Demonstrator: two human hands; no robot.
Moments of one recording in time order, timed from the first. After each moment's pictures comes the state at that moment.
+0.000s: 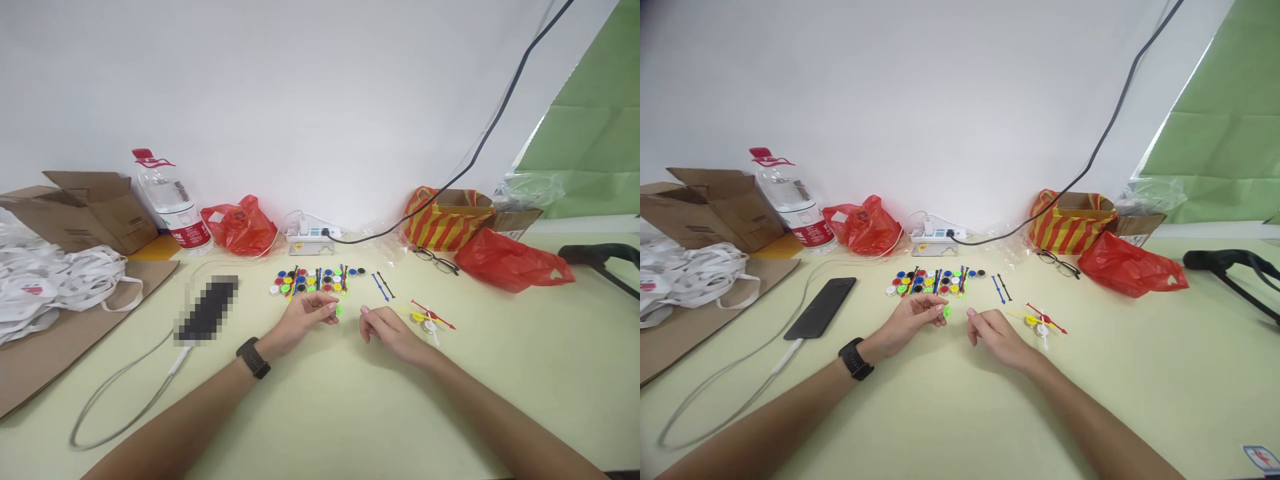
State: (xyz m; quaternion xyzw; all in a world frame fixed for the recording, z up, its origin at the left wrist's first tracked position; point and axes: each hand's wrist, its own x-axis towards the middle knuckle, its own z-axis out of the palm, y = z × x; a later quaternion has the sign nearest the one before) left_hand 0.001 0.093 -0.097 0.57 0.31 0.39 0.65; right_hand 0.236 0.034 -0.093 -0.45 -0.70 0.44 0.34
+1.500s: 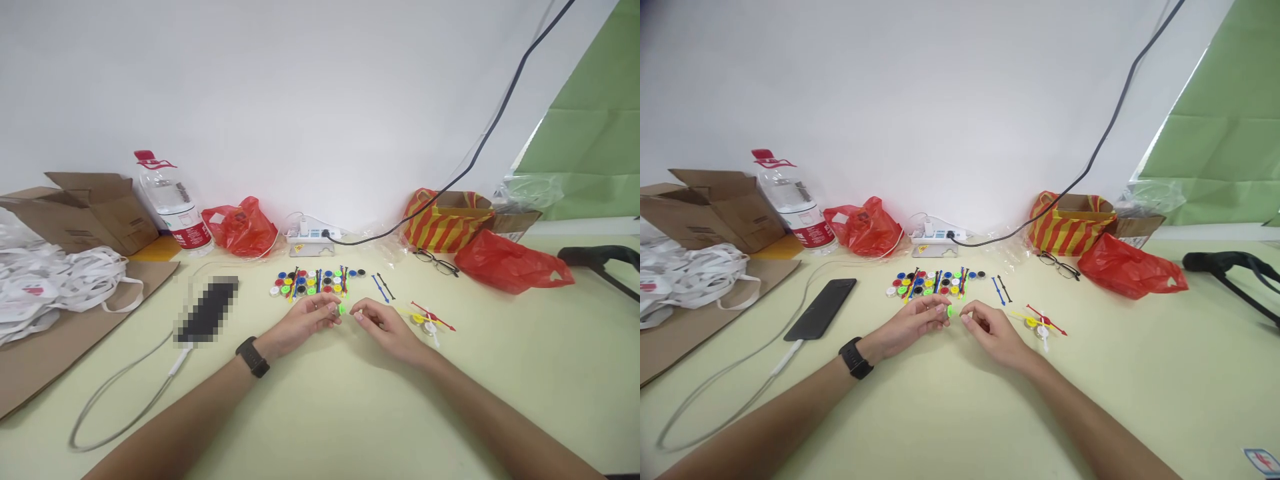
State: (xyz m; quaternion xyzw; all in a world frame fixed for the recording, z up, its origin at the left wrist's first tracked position) left_hand -0.001 0.091 -0.091 0.50 0.28 0.33 0.75; right_hand 0.232 0.038 -0.095 -0.44 -0.72 0.37 0.37
